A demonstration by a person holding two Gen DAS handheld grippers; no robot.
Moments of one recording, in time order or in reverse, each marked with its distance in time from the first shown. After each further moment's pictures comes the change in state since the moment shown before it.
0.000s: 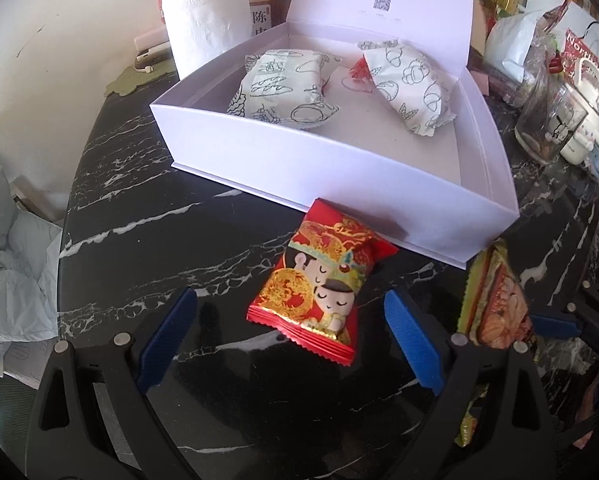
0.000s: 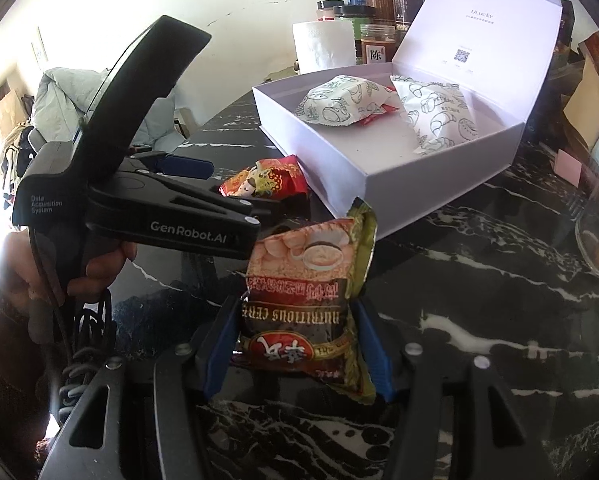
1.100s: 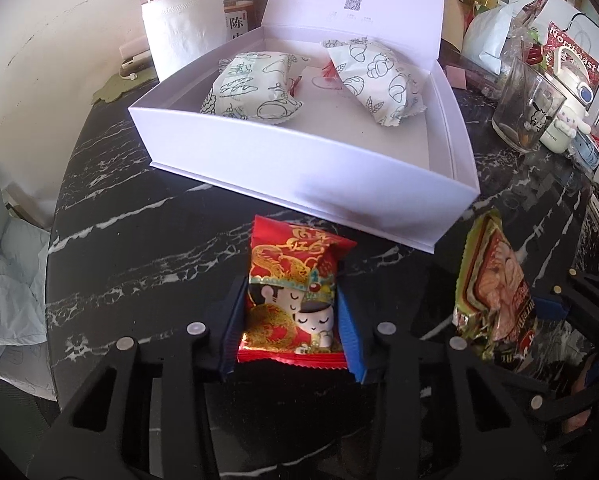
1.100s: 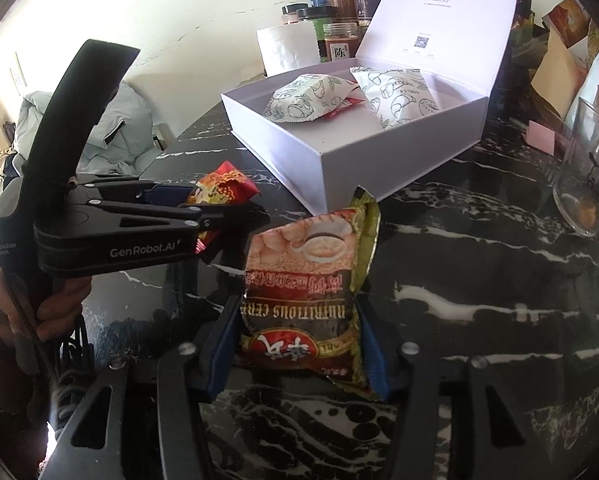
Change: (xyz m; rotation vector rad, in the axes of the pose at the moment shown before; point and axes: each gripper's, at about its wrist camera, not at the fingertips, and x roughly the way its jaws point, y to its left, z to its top) left arm -0.012 -0.018 -0.018 0.021 -0.025 -0.040; right arm -0.004 -0.013 -0.014 0.102 -0.022 -0.040
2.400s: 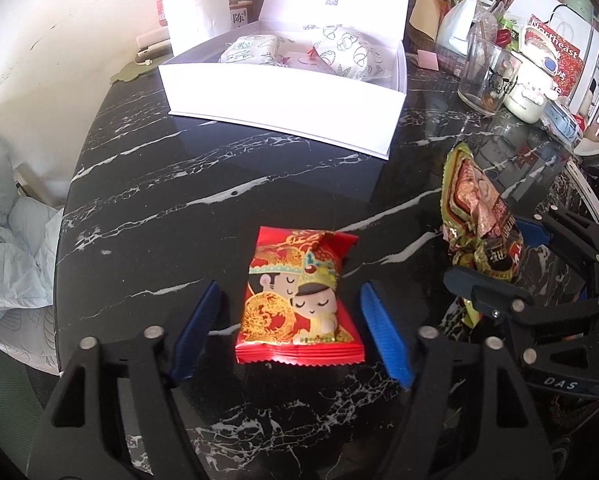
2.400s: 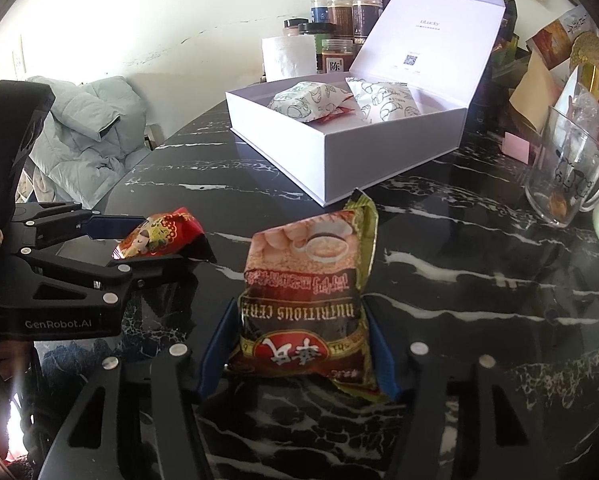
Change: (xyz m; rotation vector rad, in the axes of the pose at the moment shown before) left arm -0.041 -0.013 -0.066 0.003 -0.031 -0.006; right arm -0.015 0.015 -0.032 -0.053 -0.073 -0.083
